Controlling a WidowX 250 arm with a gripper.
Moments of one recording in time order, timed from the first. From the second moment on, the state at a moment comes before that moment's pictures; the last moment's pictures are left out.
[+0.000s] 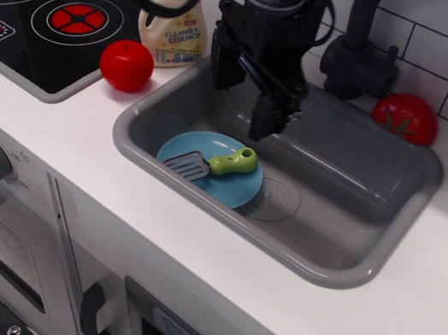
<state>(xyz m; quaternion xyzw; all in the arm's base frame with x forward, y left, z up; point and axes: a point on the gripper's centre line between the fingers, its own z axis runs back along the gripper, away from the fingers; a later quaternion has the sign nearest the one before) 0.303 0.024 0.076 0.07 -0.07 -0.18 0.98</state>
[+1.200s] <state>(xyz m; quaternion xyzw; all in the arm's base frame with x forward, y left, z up) 0.321 0.040 -0.006 0.05 -0.03 -0.27 0.96</state>
